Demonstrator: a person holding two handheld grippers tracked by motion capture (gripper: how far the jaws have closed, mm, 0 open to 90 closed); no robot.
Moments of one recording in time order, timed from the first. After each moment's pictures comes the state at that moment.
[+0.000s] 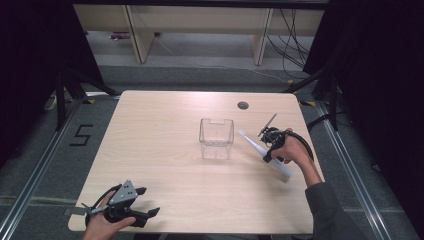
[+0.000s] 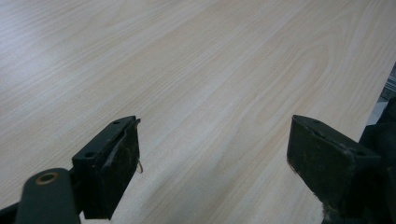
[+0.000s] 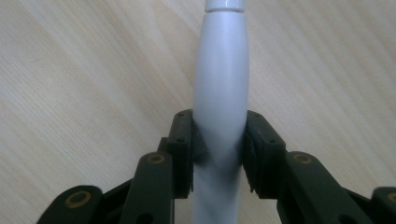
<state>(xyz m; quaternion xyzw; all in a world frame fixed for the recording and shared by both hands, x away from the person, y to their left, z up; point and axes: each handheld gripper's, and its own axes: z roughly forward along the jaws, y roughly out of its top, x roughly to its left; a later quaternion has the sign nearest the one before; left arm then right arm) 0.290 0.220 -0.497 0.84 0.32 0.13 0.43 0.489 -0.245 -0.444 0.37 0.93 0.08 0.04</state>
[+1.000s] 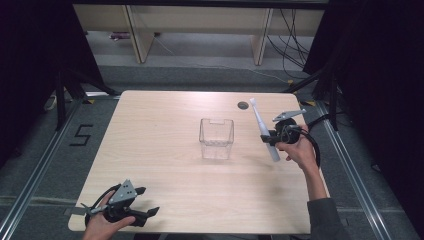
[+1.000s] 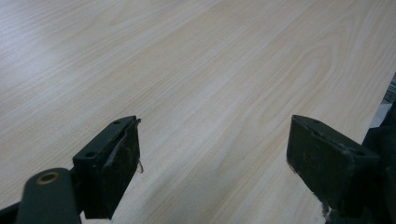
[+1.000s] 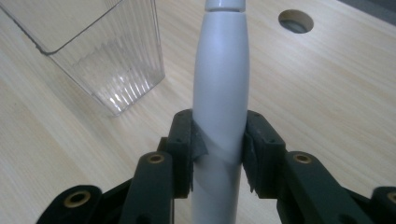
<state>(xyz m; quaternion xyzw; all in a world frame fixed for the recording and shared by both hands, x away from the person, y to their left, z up) 0.290 0.221 -0.497 0.83 0.33 0.13 0.43 0.473 -0.268 -0.413 0.39 0.84 0.34 0.16</state>
